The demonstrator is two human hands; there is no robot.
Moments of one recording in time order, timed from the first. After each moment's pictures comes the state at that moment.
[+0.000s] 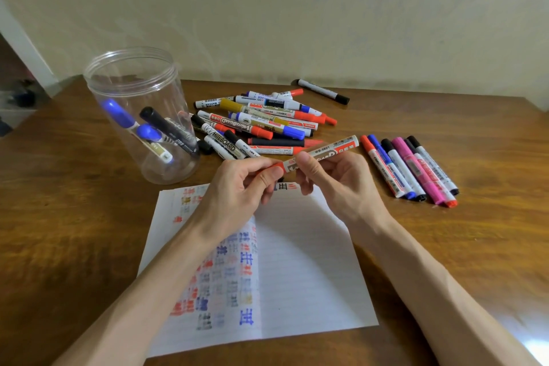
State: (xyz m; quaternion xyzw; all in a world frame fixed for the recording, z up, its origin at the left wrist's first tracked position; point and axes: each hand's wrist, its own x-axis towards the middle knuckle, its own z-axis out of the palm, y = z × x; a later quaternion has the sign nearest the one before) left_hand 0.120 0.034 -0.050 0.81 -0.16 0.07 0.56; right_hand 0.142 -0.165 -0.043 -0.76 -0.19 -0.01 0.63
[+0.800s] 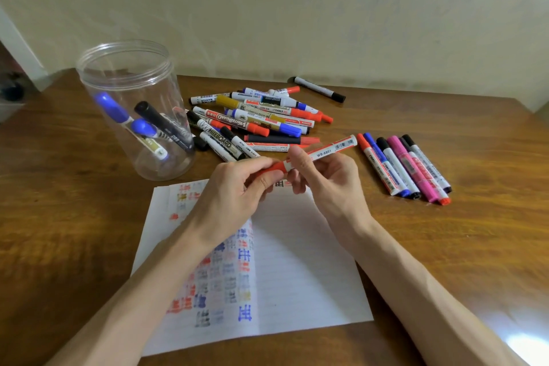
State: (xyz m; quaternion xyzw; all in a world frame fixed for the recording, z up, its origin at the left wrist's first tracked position) left_hand 0.117 0.034 -0.056 0.84 -0.17 0.10 0.51; right_hand 0.139 -0.147 -0.055 -0.71 -0.13 -0.04 0.69
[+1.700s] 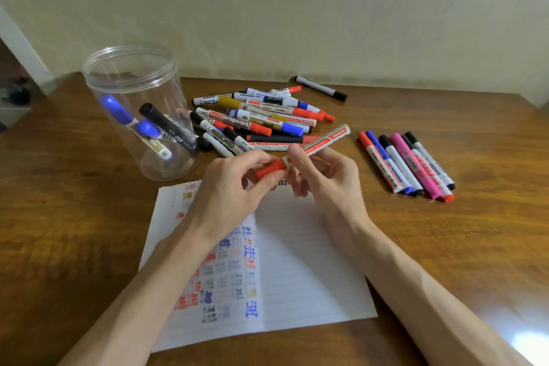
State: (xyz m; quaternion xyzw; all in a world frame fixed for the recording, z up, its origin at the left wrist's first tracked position) left_hand 0.115 0.039 -0.050 0.86 -0.17 0.14 0.46; right_hand 0.131 -0.141 -0.054 -0.70 -0.10 -0.03 0.71
